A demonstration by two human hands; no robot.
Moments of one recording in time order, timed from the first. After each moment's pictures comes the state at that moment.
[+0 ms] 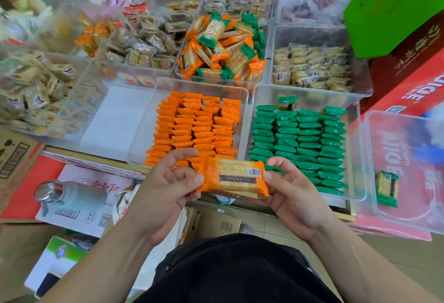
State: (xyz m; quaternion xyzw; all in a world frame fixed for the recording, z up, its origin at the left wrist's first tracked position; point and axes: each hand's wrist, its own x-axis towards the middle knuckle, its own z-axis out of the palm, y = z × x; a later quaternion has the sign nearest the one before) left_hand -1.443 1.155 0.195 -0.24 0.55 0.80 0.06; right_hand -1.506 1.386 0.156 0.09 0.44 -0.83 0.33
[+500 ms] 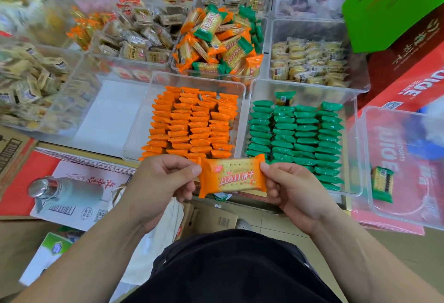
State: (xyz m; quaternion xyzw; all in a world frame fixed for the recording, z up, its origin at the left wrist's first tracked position) left_hand -1.452 1.153 0.202 -0.26 0.69 0.67 0.07; right_hand -1.514 1.390 0.165 0.13 0.56 -0.73 0.36
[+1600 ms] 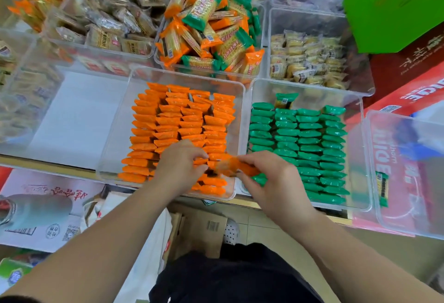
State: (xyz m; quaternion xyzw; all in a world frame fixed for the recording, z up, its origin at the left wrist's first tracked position) left_hand -1.559 1.111 0.052 -0.02 0.96 0.27 0.09; right_hand -1.554 1.339 0.112 -0.23 0.89 -0.39 0.01
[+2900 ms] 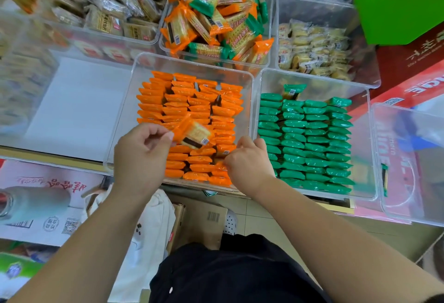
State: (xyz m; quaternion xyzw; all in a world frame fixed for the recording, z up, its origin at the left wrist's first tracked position) left_hand -1.519 1.072 0.117 -0.27 0.81 0.51 -0.07; right_hand -1.577 1.274 0.046 -0.29 0.95 0.08 0.13
